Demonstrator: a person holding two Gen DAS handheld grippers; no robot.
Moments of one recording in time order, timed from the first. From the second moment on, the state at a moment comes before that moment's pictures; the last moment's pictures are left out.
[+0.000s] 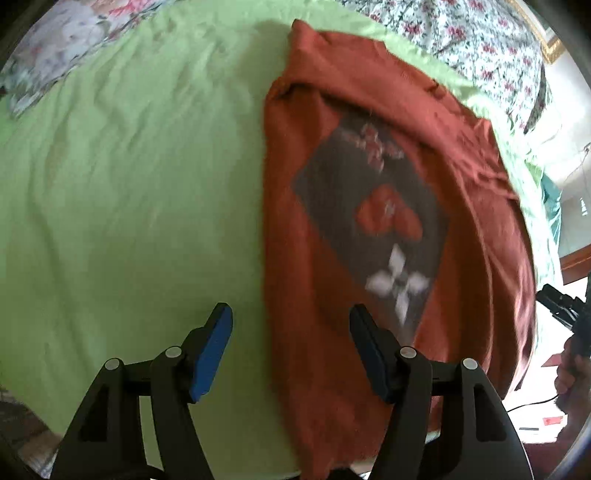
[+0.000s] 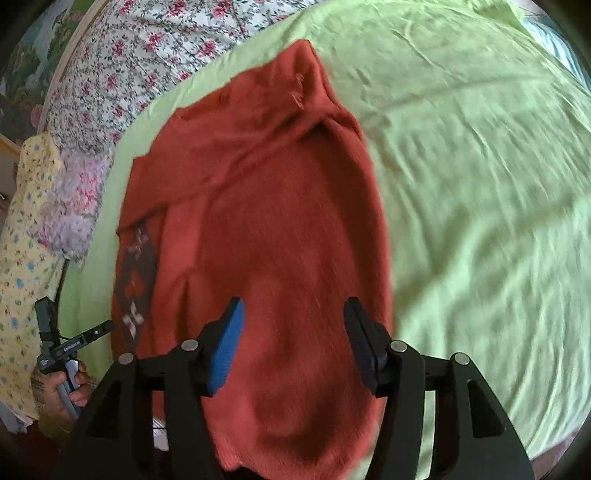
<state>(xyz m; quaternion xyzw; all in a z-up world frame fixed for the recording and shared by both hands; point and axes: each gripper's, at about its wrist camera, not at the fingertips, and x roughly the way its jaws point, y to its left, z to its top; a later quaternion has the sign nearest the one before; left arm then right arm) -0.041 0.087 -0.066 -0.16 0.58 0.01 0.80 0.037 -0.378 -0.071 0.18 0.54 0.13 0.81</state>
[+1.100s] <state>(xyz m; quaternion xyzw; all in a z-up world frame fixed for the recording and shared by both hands) -0.119 0.065 -0.066 -0.16 0.56 -0.09 0.81 -0.061 -0.397 -0.103 0.25 0.54 0.15 0.79</state>
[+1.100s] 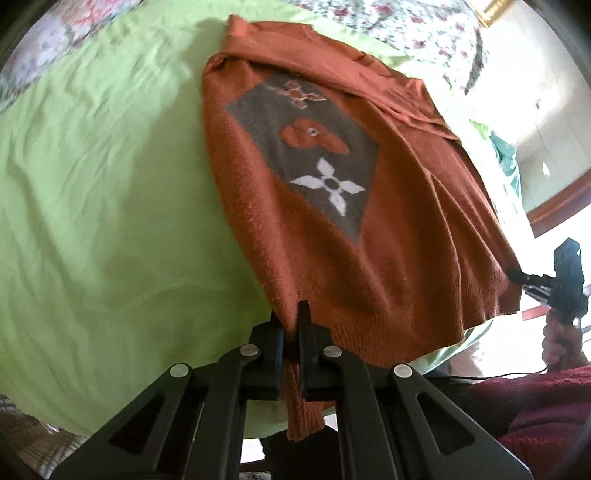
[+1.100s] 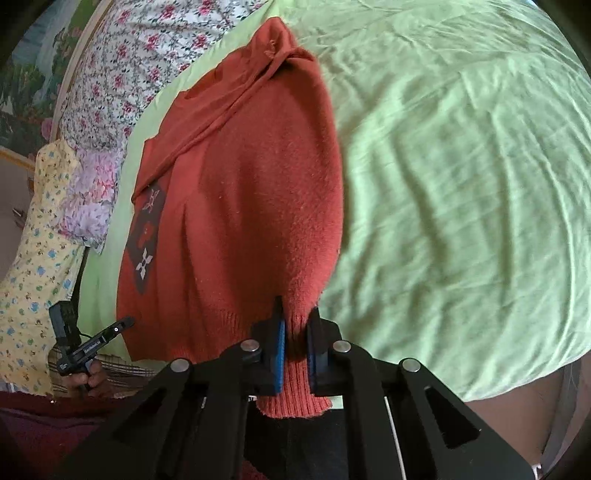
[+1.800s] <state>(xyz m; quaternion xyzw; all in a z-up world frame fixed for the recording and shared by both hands) -0.022 0.123 0.055 -0.27 0.38 -0.11 0.88 0.038 -0.405 0.009 0.33 0.41 0.24 0.81</state>
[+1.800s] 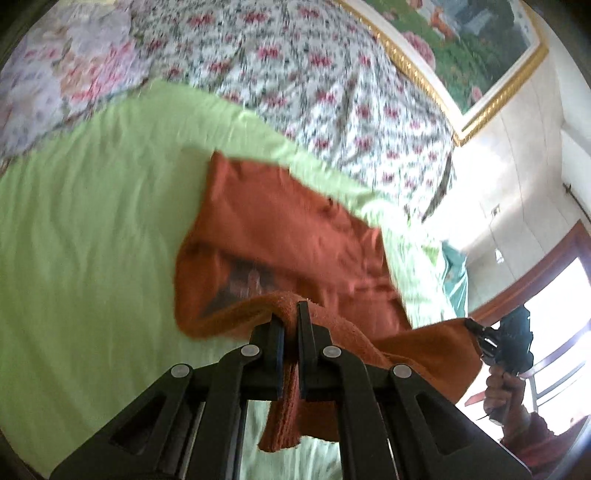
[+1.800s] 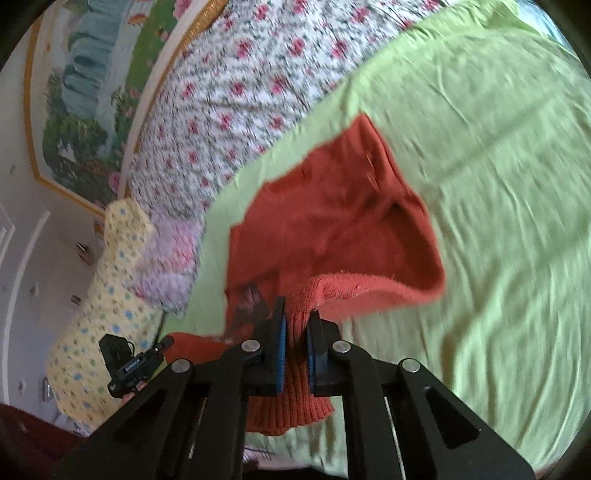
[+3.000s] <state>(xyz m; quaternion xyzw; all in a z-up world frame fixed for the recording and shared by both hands) 0.233 0.162 -0.022 -0.29 0.44 0.01 0.85 0.323 -0.417 -0.090 0.38 0.48 0.14 0.78</state>
